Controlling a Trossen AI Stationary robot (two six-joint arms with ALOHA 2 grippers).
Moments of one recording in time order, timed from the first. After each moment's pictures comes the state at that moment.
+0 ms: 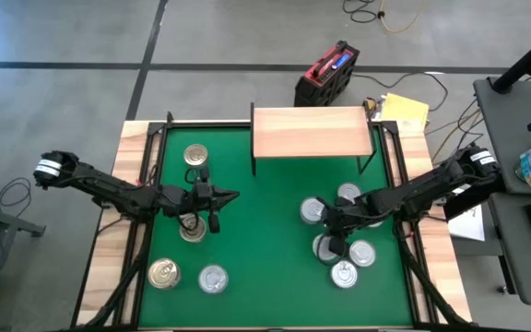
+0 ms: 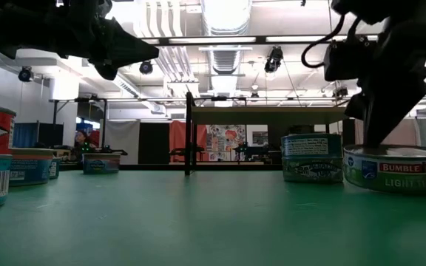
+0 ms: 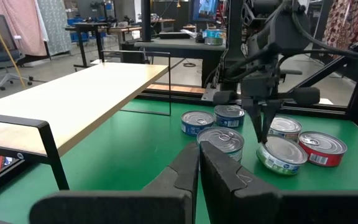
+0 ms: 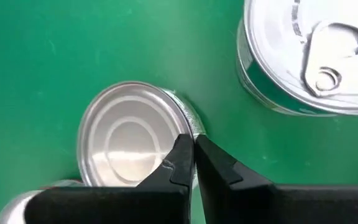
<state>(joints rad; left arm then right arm) -0.20 1.09 0.33 0.69 -0.45 -0.06 0.27 1.34 0.69 -0.44 -0.01 0.56</state>
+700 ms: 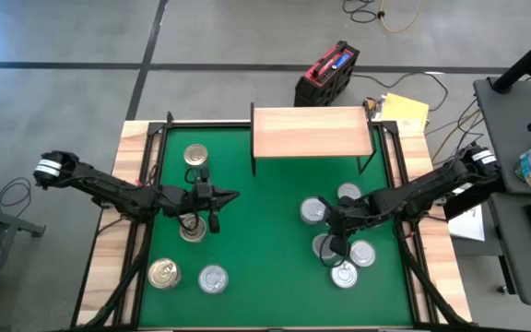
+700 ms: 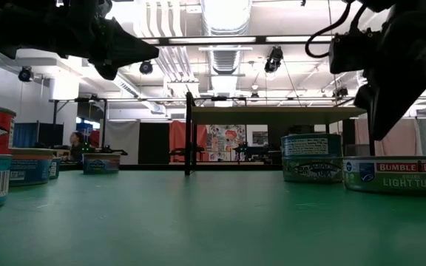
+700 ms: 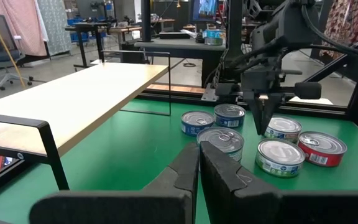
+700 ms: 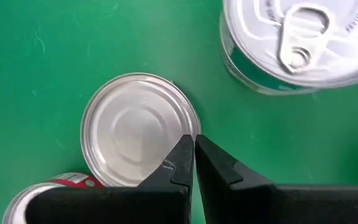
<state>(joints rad) -0.20 1.09 0.33 0.69 -0.45 -0.06 0.30 1.31 0.74 -0.57 0.03 0.66</state>
